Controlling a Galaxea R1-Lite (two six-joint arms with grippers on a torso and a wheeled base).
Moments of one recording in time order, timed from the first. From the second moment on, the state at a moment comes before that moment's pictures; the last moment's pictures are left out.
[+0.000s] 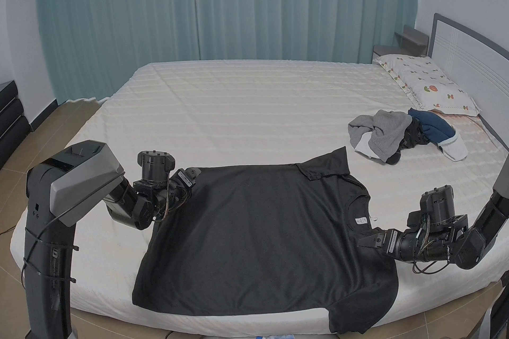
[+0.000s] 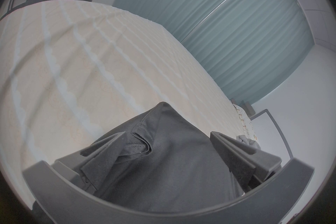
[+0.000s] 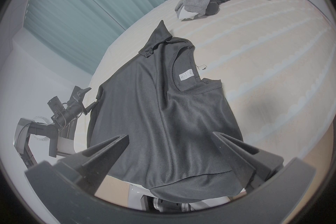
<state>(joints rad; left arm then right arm) -0.22 2.47 -1.20 -0.77 0.05 -0.87 0.26 1.92 -0.37 -0.77 0.17 0.59</state>
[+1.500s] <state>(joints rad) -0.14 2.59 -1.38 -0.93 0.22 -0.87 0.29 1.93 -0.36 -0.78 0.17 0.61</state>
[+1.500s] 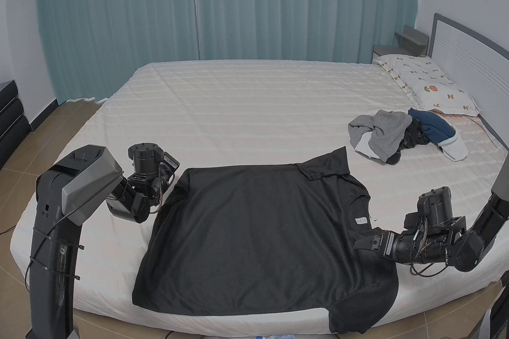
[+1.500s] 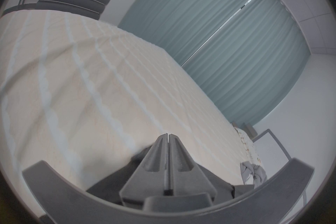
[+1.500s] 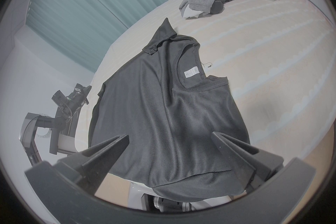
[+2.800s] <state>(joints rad) -0.18 2.56 -1.24 -0.93 0.01 -0.86 0.30 1.95 -0.36 -0.78 0.17 0.63</state>
